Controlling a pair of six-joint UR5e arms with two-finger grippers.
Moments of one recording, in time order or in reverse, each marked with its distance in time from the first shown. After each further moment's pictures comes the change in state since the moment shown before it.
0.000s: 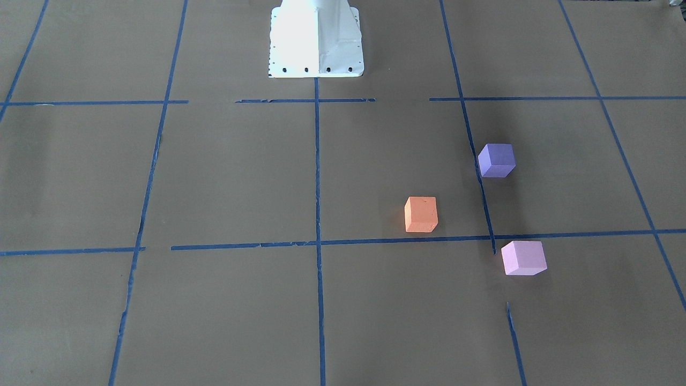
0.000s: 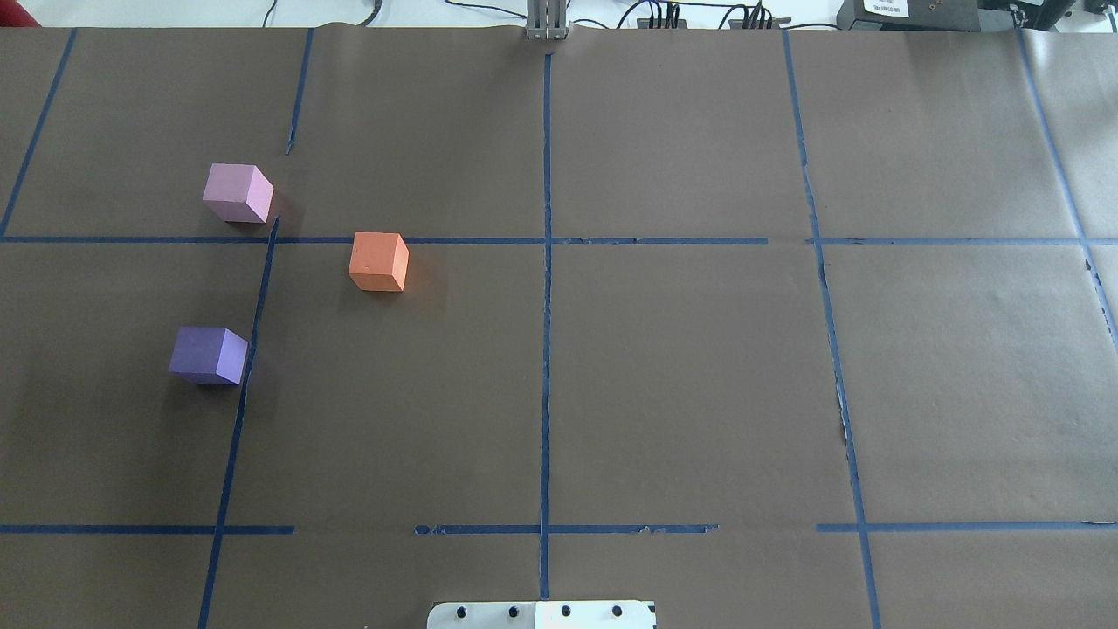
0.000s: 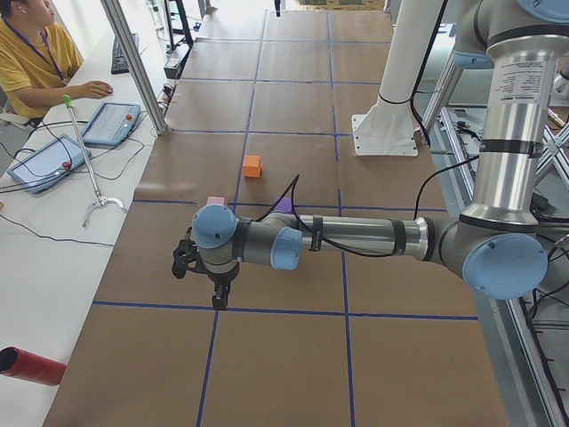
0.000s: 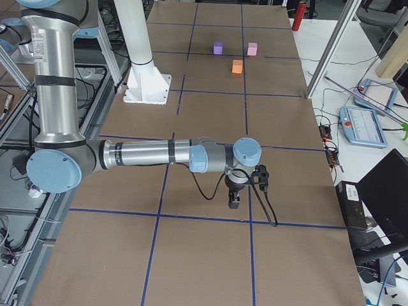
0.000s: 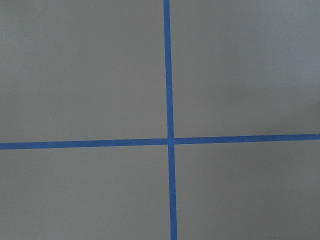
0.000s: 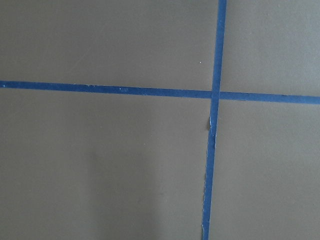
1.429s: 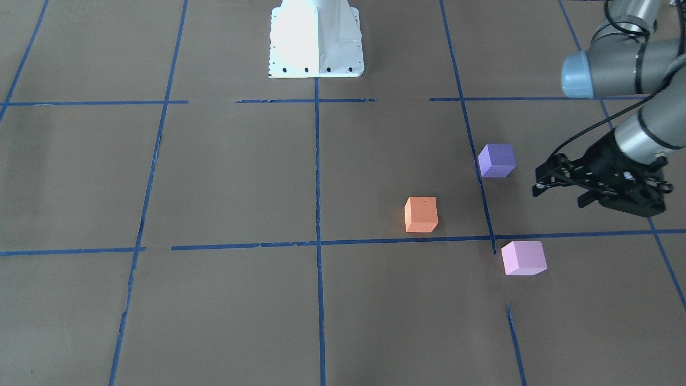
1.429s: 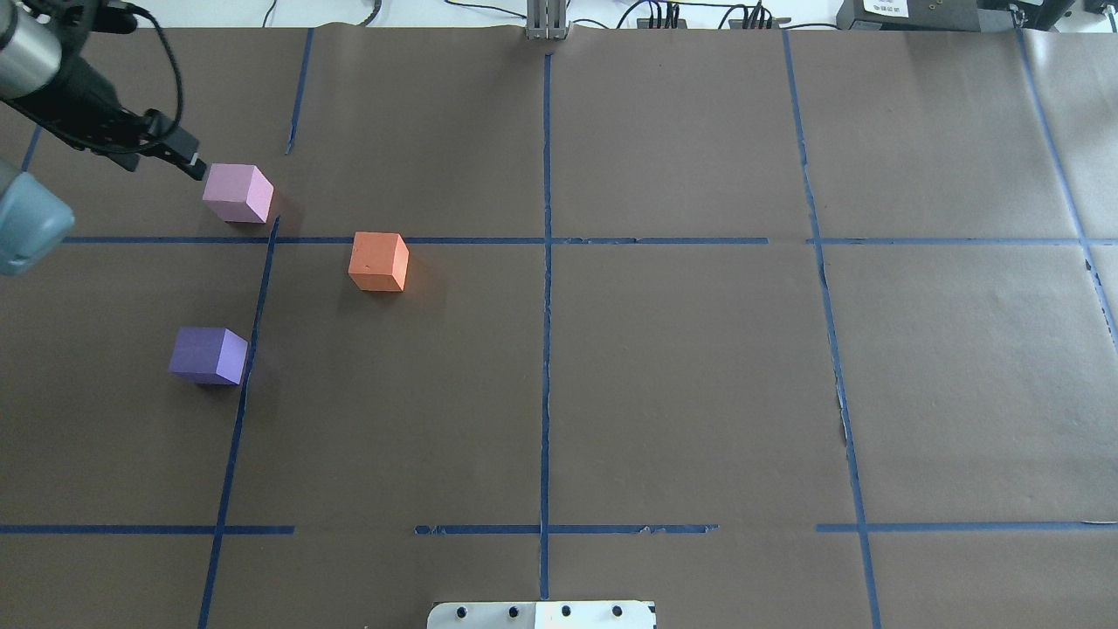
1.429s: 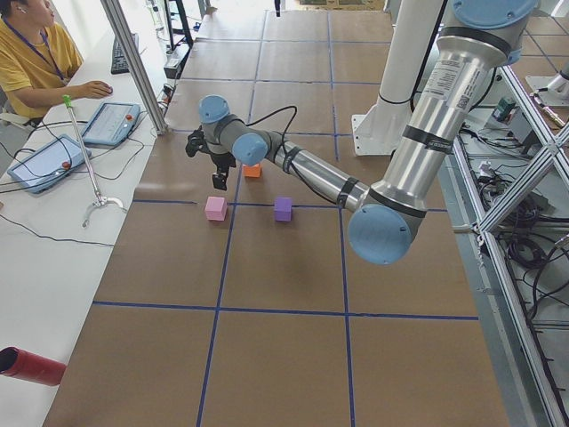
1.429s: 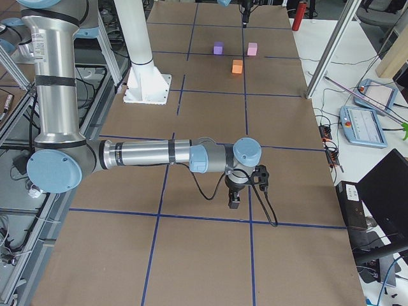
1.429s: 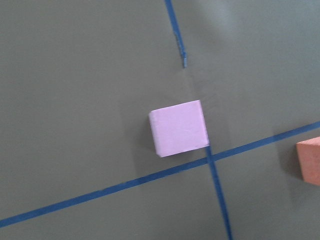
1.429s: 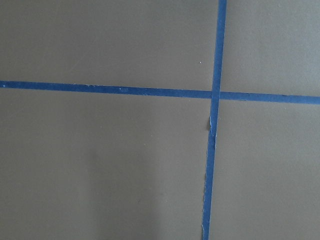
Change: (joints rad) left arm 0.508 -0.355 -0.130 0.000 0.093 -0.535; right arm 0.000 0.000 0.000 0.000 0.000 0.000
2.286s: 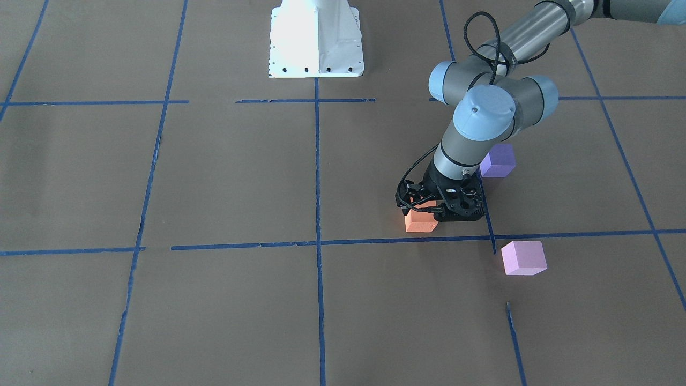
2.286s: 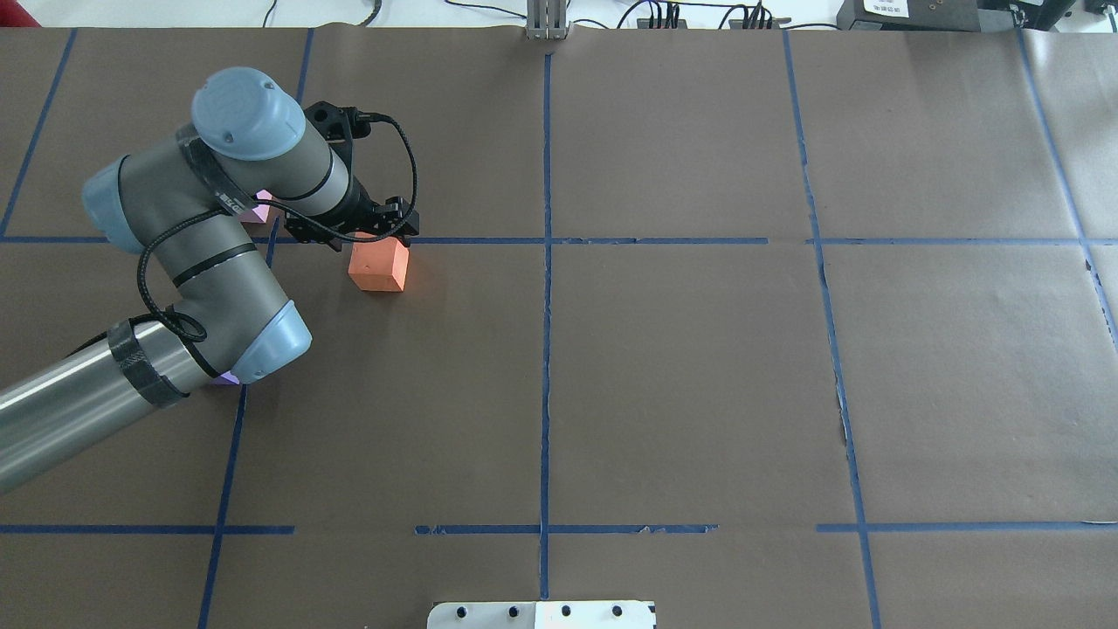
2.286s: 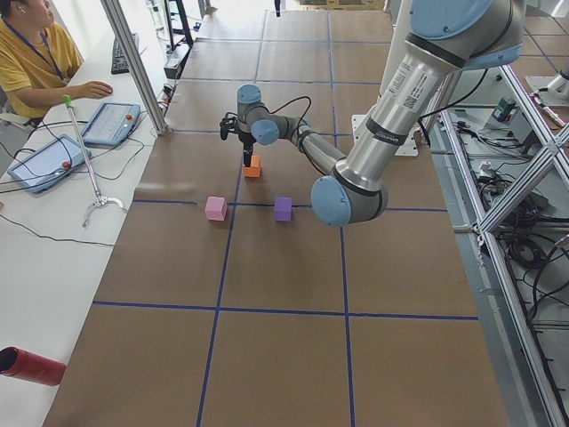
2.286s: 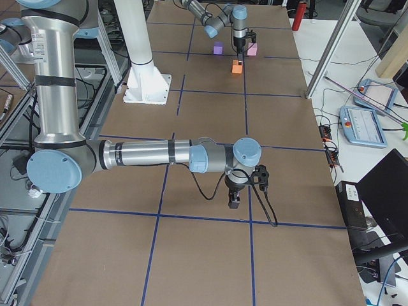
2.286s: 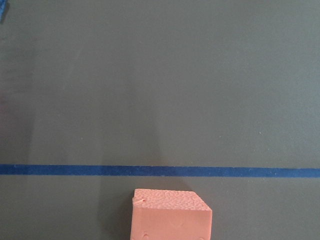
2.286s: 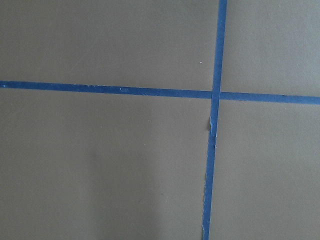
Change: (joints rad) left arm 0.313 -0.172 0.171 -0.142 0.304 -0.483; right arm 0.000 0.000 0.001 0.000 0.000 0.000
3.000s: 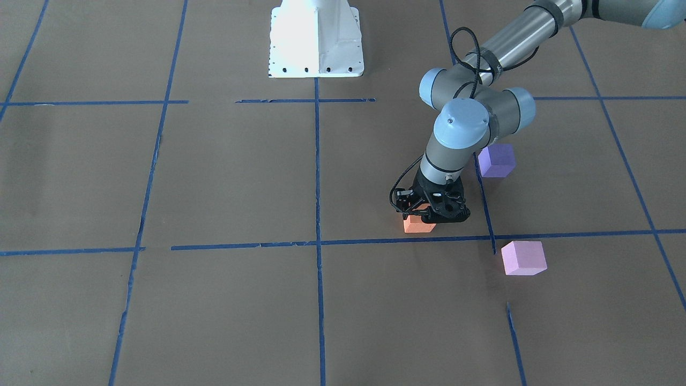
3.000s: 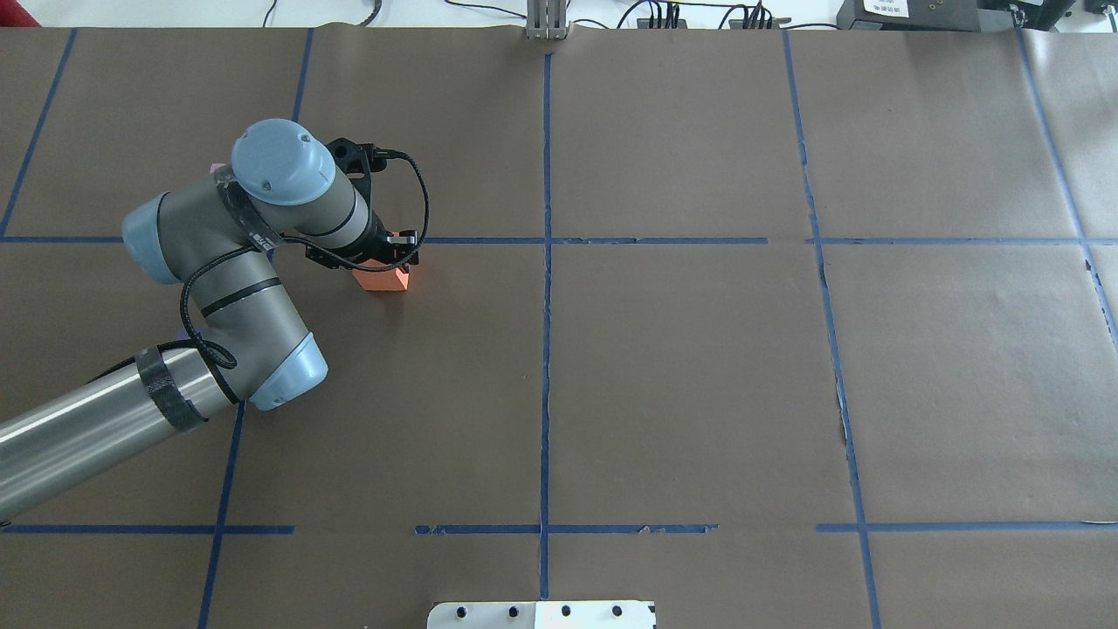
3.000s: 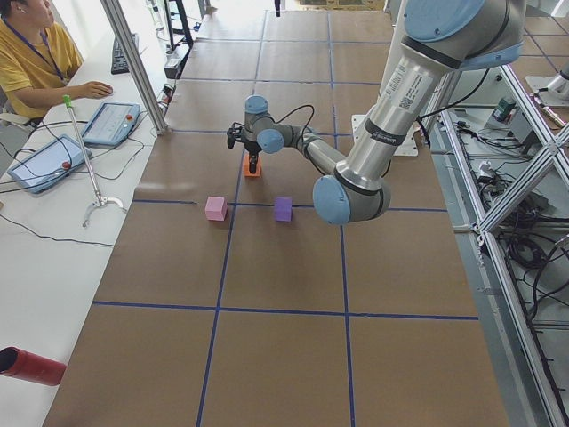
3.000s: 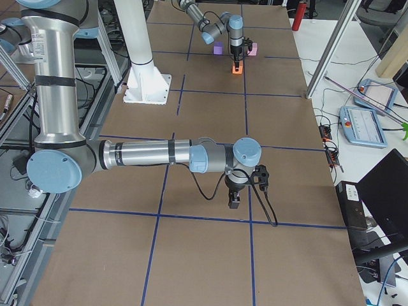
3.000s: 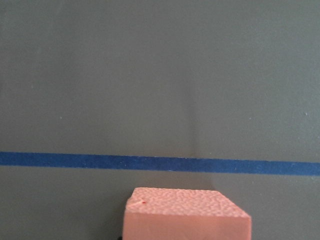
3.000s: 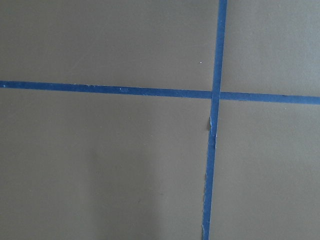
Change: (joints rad) left arm 0.041 0.002 0.052 -0.047 0.035 -0.021; right arm 0.000 0.000 0.000 0.000 0.000 0.000
